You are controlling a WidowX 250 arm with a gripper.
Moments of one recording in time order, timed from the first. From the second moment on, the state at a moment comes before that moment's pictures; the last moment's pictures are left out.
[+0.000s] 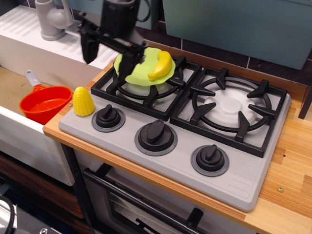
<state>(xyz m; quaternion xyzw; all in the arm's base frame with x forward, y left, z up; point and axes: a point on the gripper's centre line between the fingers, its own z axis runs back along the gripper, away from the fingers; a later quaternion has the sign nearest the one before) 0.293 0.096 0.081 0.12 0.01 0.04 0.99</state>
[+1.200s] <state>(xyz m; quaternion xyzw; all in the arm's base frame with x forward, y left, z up) 0.279 0.127 0.048 0.09 -0.02 0.04 0.99</state>
